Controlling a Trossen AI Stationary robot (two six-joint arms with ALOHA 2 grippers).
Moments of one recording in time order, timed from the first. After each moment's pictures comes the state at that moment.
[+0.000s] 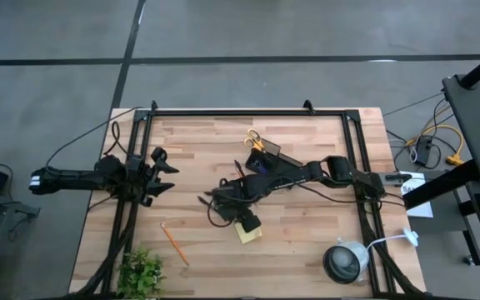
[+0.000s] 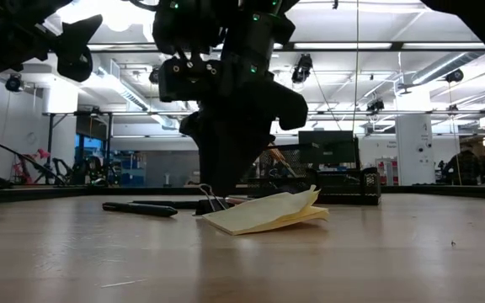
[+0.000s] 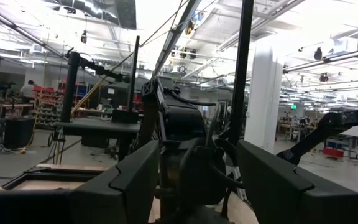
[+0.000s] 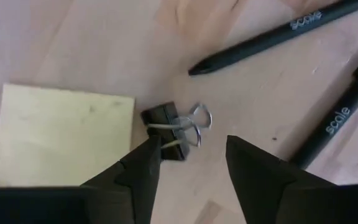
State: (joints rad) left arm 0.02 0.20 0.01 0.49 0.16 -0.18; right arm 0.14 2.32 1.89 -0.89 -0.09 -0.36
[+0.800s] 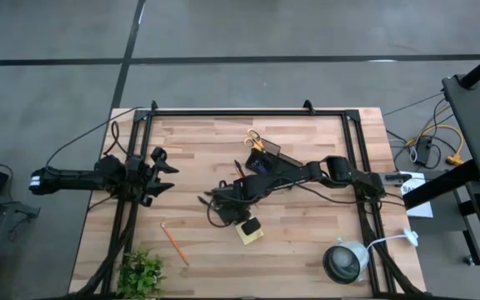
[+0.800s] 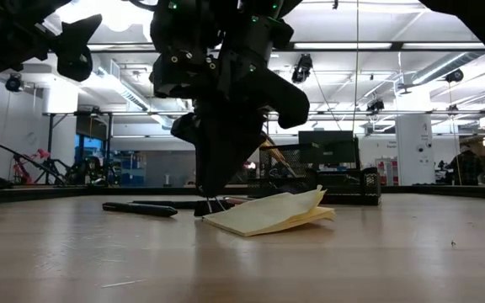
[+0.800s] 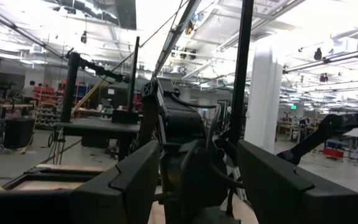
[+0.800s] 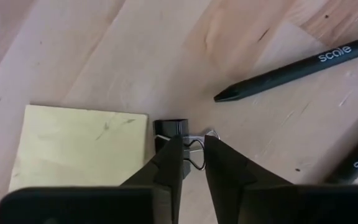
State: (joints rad) left arm 0.02 0.20 0.01 0.49 0.16 -0.18; right arm 0.13 2.33 1.88 -0.84 -0.17 -0.40
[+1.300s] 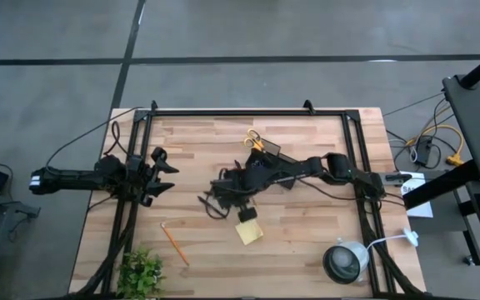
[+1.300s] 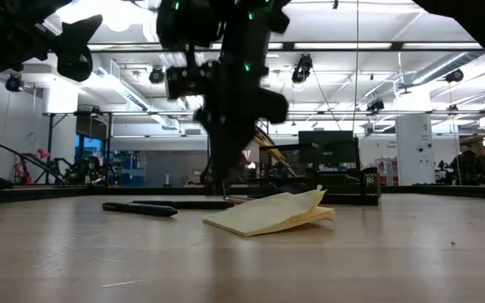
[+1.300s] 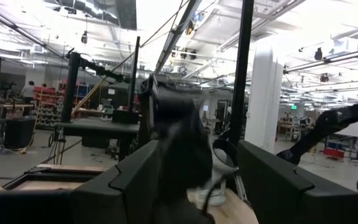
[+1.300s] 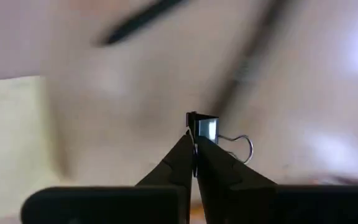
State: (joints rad) left arm 0.02 0.19 0.01 0.49 0.16 -0.18; right arm 0.09 2.30 1.97 -0.99 0.10 -0.26
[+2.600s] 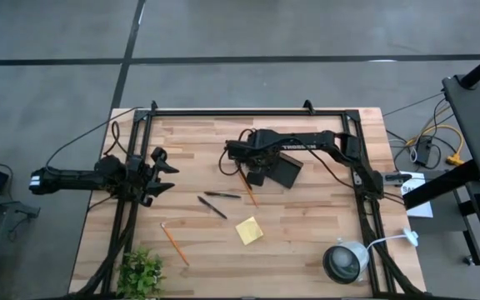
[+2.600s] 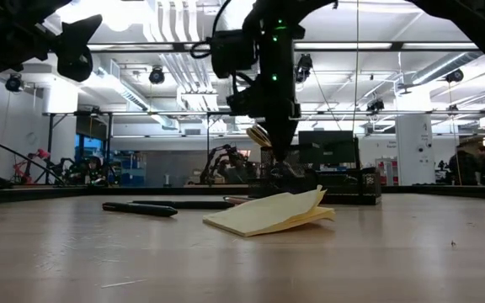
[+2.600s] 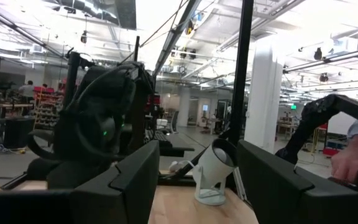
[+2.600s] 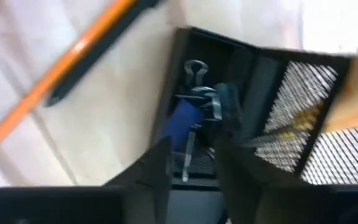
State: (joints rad) left arm 0.02 0.20 0.01 0.49 0.16 -0.18; right arm -0.14 2.17 1.86 -1.24 0.19 0.14
